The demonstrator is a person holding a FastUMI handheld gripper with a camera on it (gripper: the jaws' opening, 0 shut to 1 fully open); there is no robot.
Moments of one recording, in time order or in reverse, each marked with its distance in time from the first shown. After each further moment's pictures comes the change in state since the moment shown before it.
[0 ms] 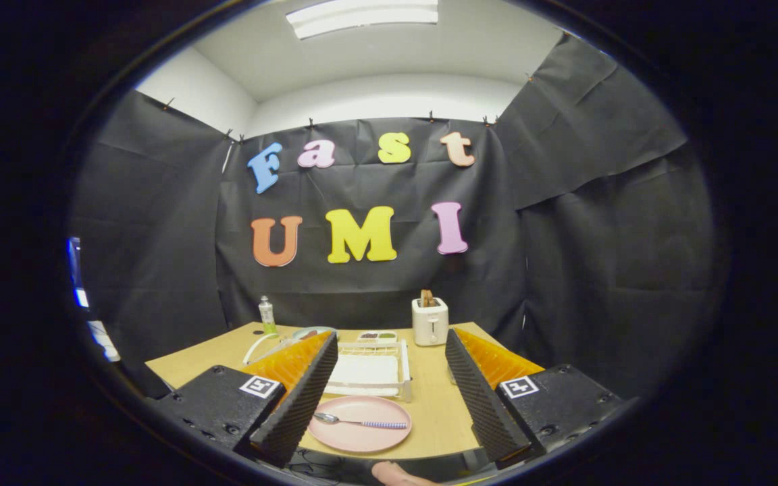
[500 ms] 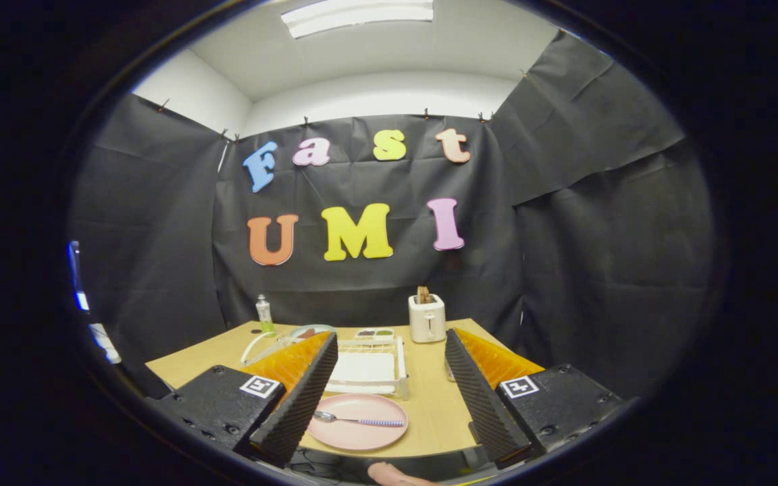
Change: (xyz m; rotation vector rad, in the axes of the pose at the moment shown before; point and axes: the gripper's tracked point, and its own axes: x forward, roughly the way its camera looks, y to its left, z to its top) arm -0.001 -0.011 0.000 0.017 0.004 -0.014
